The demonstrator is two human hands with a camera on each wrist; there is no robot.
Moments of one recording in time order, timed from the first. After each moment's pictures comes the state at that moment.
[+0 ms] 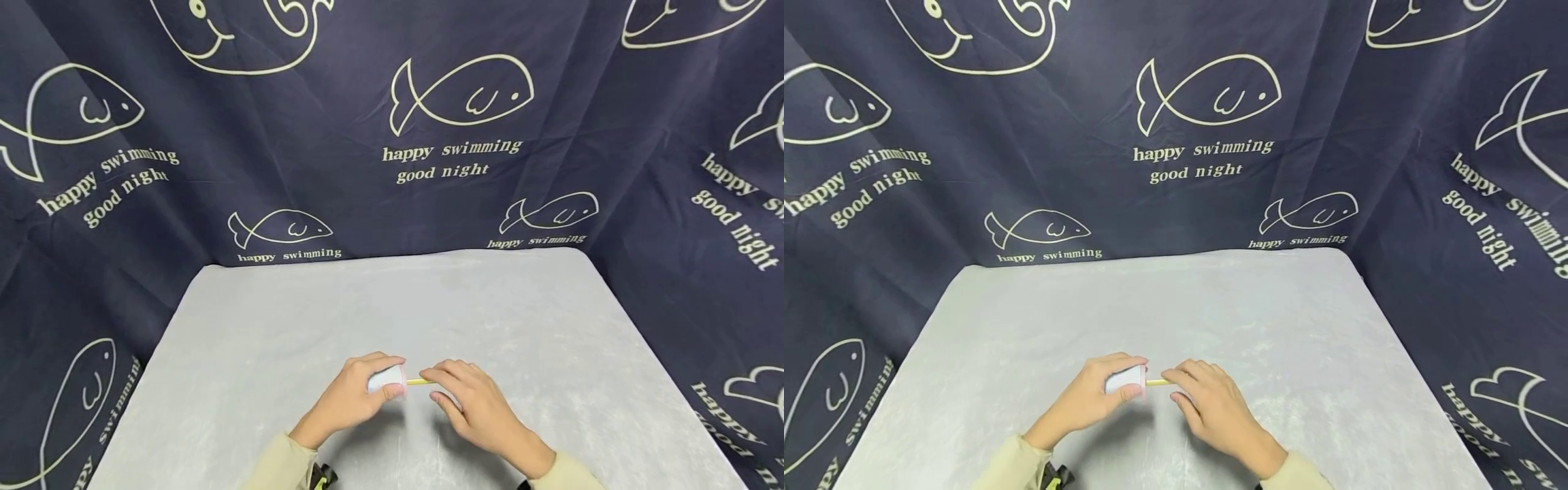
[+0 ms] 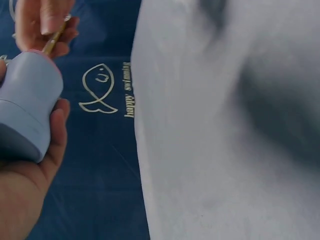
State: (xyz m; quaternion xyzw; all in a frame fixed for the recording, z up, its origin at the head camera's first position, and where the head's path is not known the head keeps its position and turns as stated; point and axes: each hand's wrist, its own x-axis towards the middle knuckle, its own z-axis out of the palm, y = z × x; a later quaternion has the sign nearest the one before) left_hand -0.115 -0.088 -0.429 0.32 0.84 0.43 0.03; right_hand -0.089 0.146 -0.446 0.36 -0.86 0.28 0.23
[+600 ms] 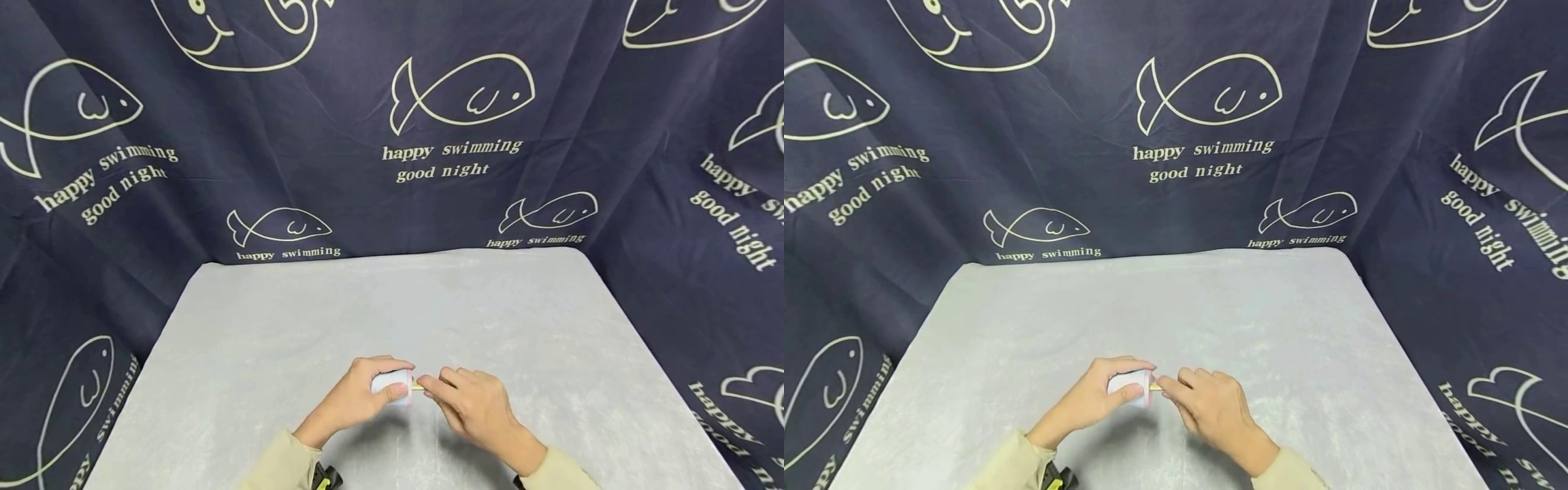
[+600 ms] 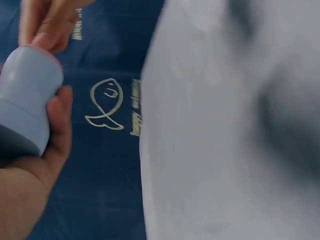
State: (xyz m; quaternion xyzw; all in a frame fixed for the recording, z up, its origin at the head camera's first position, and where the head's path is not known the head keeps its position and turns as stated) left_hand -0.112 -0.081 -0.424 0.34 0.80 0.49 0.07; right_hand -0.095 0.138 -0.441 0.39 -0.81 0.19 0.40
